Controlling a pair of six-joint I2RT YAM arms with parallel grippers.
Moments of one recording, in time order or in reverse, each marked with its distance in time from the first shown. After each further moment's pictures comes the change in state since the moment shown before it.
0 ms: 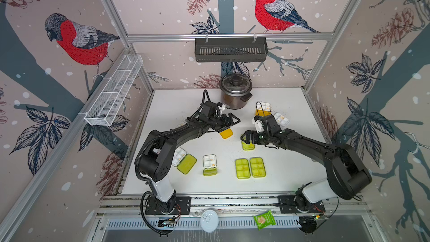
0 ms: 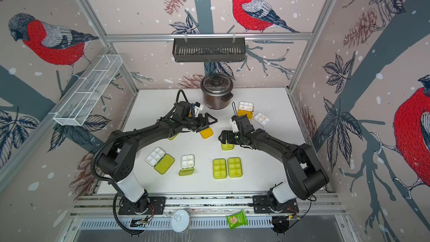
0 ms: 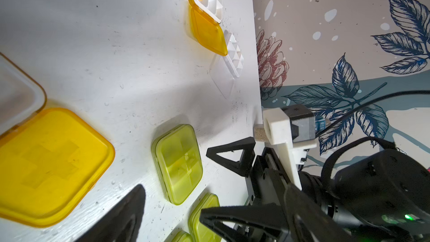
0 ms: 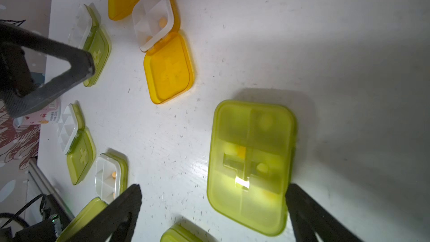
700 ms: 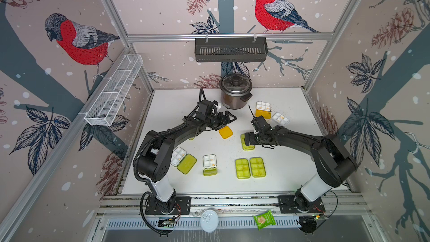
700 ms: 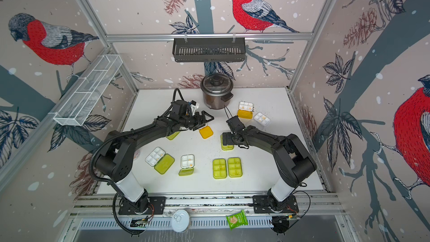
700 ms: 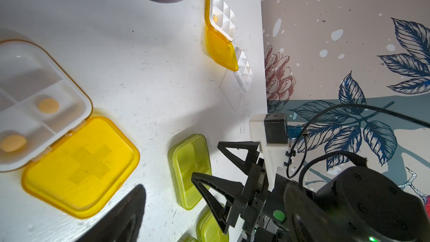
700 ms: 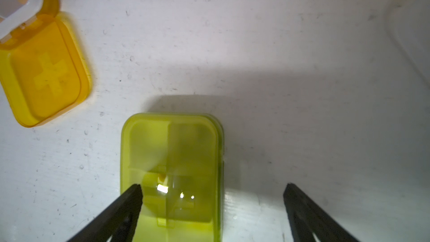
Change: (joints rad) left arm 0.036 -0.015 0.002 -0.029 -0.042 0.005; right arm 0.073 0.132 0.080 -0.127 0.336 -0.029
